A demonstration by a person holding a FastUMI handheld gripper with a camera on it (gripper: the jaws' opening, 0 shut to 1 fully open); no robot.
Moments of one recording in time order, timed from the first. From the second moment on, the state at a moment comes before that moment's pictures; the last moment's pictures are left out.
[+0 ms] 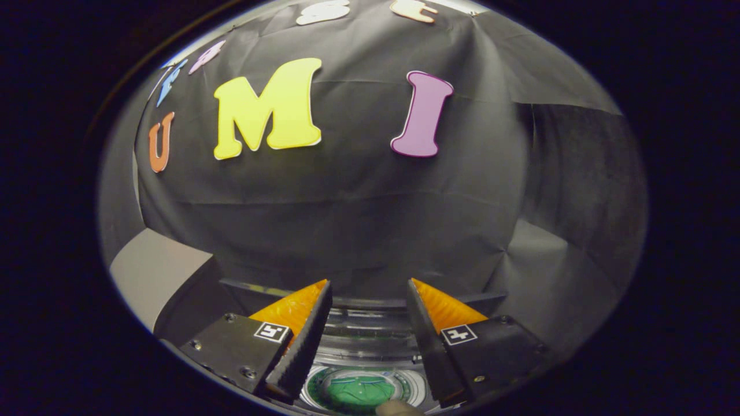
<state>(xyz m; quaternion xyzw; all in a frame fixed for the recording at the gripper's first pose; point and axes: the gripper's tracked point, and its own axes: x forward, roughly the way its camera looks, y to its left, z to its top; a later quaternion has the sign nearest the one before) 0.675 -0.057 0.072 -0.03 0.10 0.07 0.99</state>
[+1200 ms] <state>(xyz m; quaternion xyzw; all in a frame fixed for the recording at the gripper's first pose) 0.712 -0.041 0.046 0.00 0.03 0.06 1.00</state>
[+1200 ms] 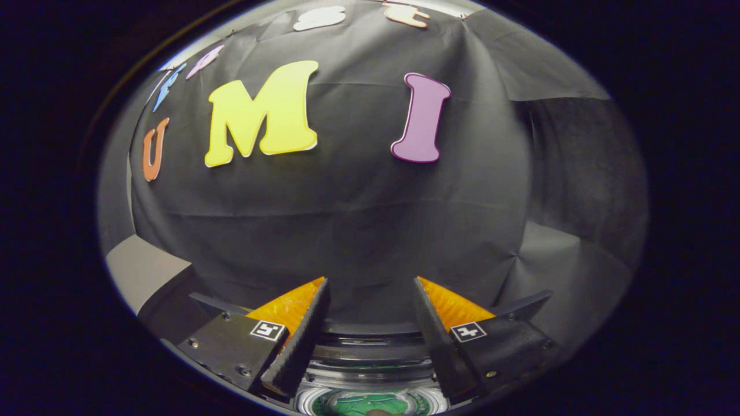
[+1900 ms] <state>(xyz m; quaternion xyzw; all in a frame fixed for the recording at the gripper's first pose) 0.660 -0.048 0.034 0.01 -0.07 0.06 1.00</state>
